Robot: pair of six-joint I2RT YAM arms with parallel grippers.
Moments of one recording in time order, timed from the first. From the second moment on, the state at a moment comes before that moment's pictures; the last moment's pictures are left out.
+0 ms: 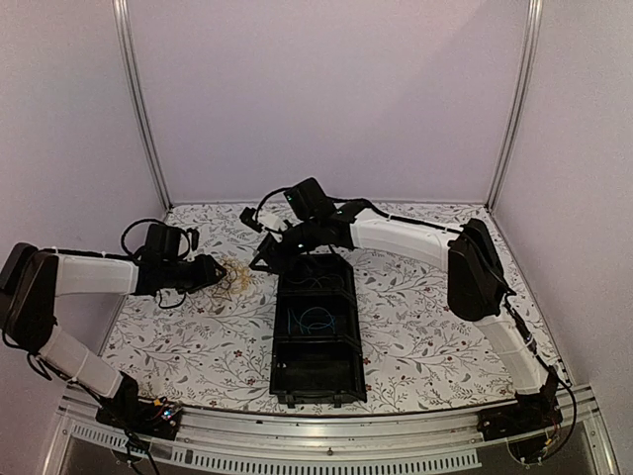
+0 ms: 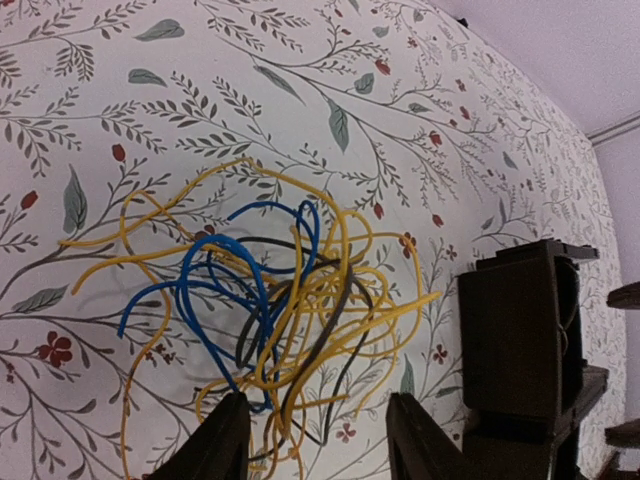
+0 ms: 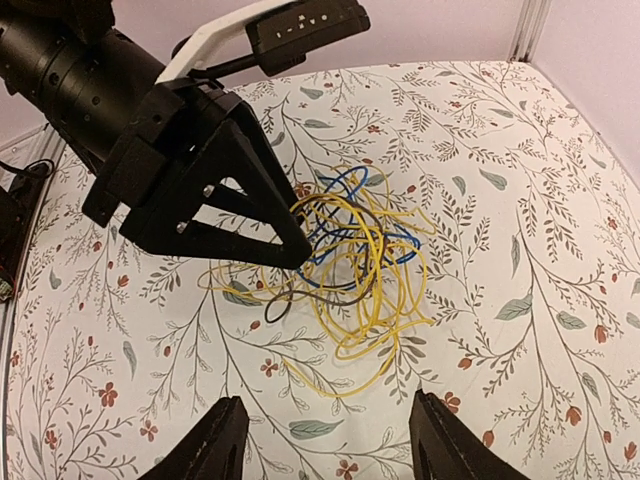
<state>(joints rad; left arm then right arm) -0.26 1.44 0.63 0.07 0.20 -0.53 0.91 2.45 2.22 -0.41 -0.43 -0.26</state>
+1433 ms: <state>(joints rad) -0.42 1.28 0.67 -0.10 0.29 -0.32 0.92 2.58 2.24 -0.19 -0.46 -0.23</state>
